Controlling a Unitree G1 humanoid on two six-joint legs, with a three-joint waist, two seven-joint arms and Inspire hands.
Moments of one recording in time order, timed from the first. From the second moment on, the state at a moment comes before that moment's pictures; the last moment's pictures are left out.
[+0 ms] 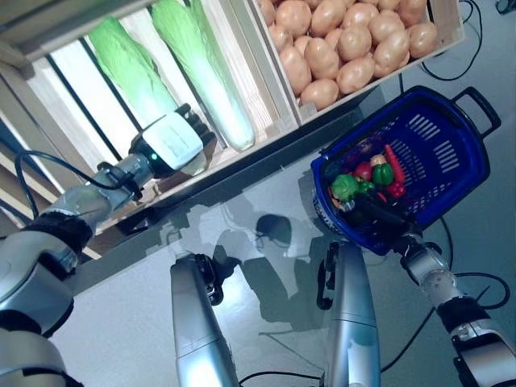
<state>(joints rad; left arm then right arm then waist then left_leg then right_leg) -1.11 1.03 -1.02 0.81 1.08 -0.17 0.56 -0.46 -0.61 0.24 0.66 1.31 0.01 0.05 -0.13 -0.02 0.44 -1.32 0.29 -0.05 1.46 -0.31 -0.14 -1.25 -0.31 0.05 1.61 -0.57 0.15</state>
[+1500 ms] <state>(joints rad) -0.93 1.11 -0.90 0.69 0.58 -0.43 0.40 -0.37 -0.57 0.17 0.48 1.09 -0.19 0.16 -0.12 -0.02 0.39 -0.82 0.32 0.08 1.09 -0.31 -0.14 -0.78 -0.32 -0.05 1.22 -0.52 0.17</state>
